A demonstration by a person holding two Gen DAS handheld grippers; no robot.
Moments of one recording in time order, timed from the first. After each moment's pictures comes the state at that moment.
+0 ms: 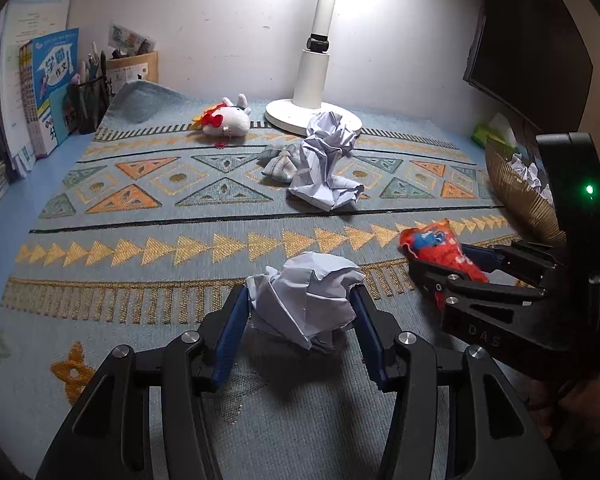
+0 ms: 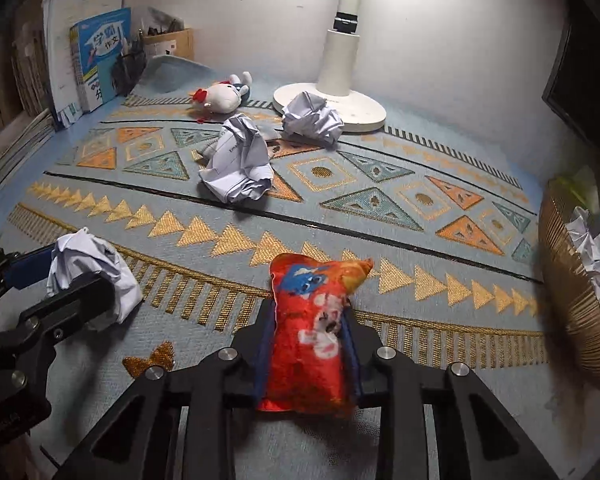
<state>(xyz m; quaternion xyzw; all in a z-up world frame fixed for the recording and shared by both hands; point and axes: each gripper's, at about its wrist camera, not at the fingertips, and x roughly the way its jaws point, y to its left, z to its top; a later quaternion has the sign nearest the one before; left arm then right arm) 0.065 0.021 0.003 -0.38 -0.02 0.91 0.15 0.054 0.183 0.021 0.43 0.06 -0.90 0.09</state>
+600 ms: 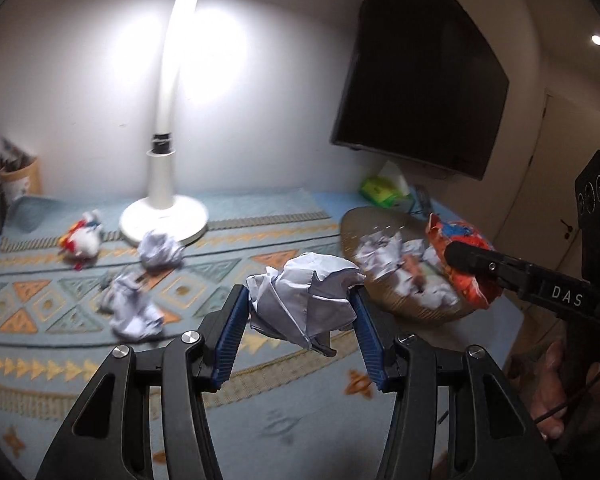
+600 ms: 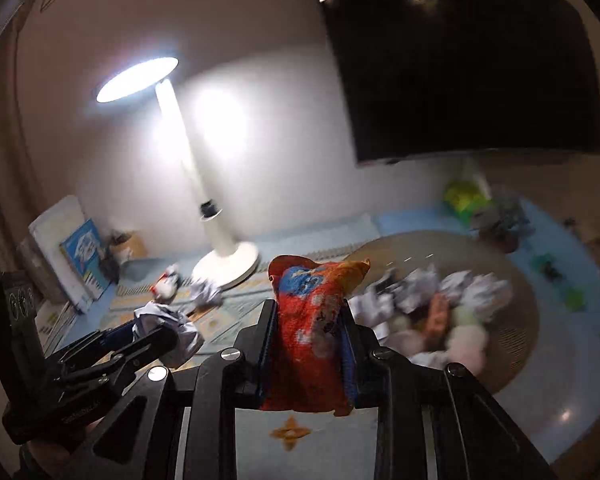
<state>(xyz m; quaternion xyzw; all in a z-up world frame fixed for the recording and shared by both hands) 0.072 0.164 0.112 -0.28 -0.03 0.91 0.30 0.138 0.417 0.185 0.25 -0.11 -0.96 -0.04</state>
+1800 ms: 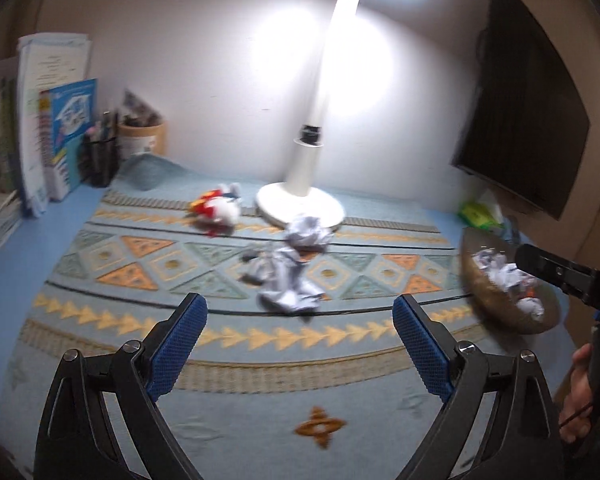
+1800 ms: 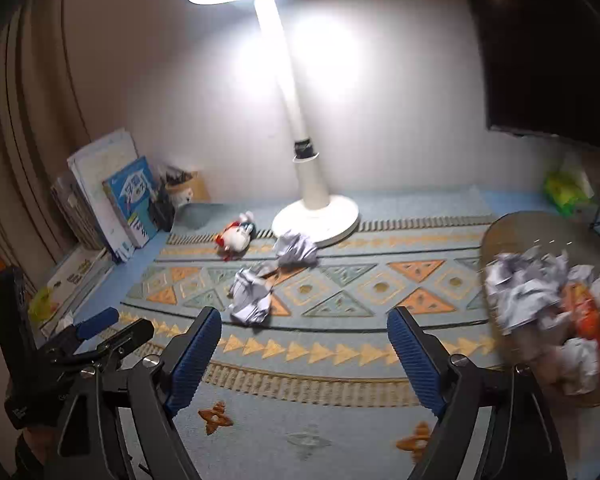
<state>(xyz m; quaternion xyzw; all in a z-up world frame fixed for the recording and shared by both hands) 0.066 0.021 0.075 -0.30 -0.07 0.95 0.10 0.068 0.239 0.102 0.33 -0.06 -0.93 0.13</state>
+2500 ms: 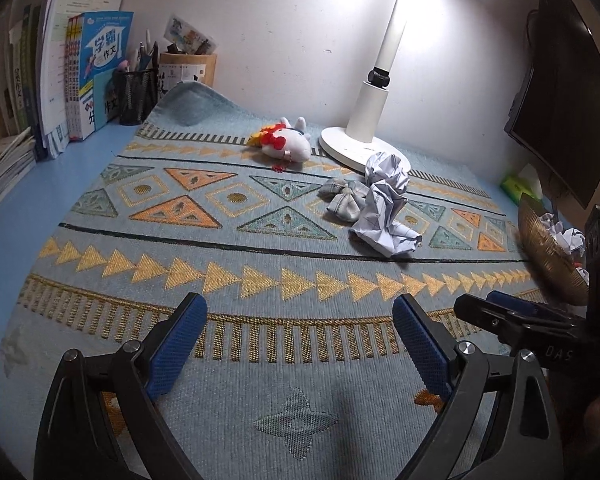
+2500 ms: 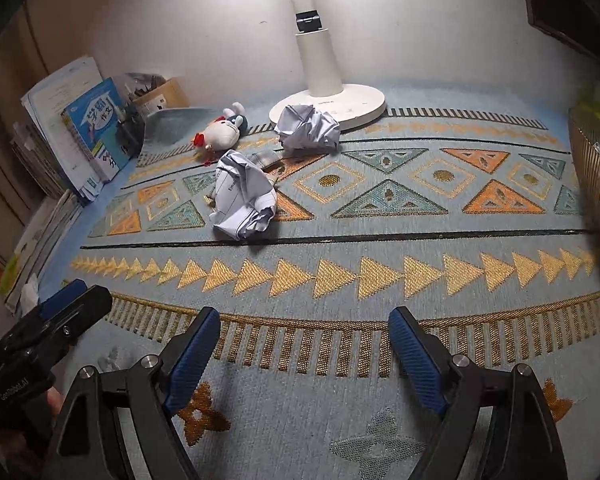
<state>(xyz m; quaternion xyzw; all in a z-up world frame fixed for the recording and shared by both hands) 0.045 -0.025 0.013 -0.36 -0.08 0.92 0.09 0.034 0.200 0.021 0.43 -0.05 -0.90 0.10</state>
